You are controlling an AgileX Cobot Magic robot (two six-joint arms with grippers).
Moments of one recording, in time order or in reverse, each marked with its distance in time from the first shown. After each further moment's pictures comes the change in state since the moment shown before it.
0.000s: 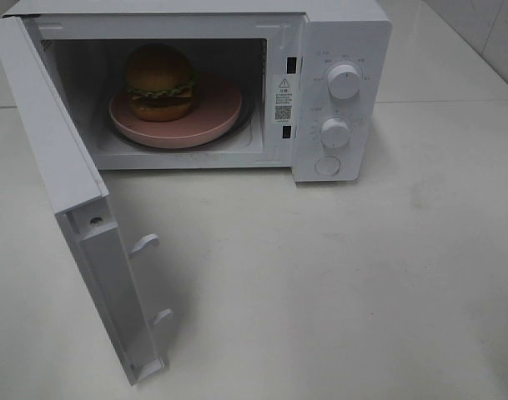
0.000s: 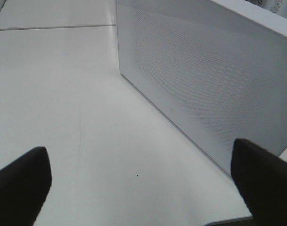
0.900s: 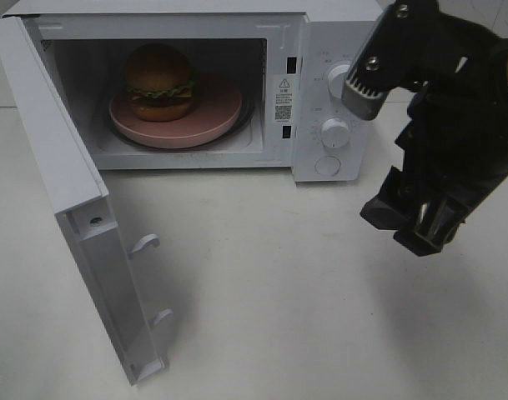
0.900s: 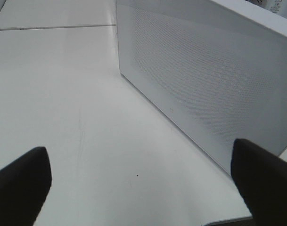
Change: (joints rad) left arm 0.000 0.000 0.000 0.000 0.000 0.000; right arm 0.108 0.405 -0.124 -0.051 -0.349 -0.177
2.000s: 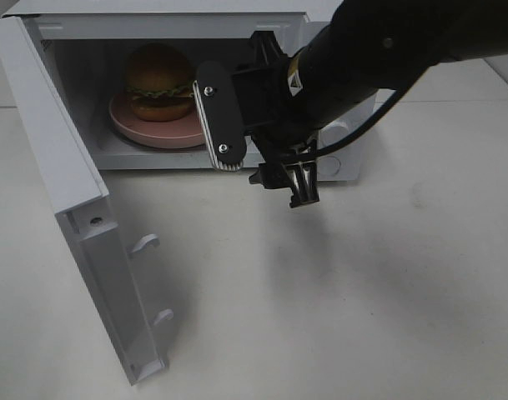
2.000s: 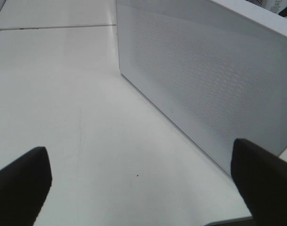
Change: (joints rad) left arm 0.000 0.000 0.000 0.000 0.000 0.000; right arm 0.000 0.532 -0.292 0.000 -0.368 -0.835
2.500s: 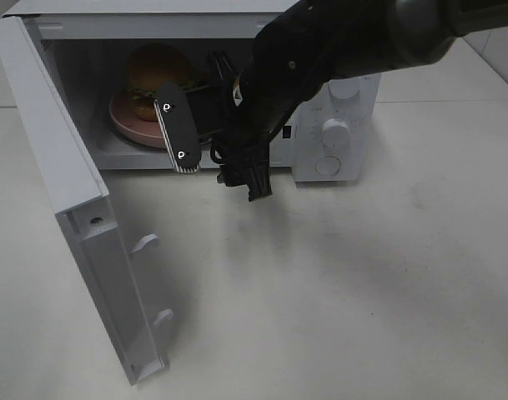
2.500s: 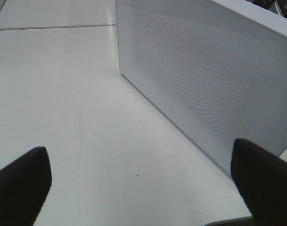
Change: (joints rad) left arm 0.000 0.000 0.000 0.000 0.000 0.000; right arm 0.000 0.259 -0.234 0.000 0.001 -0.055
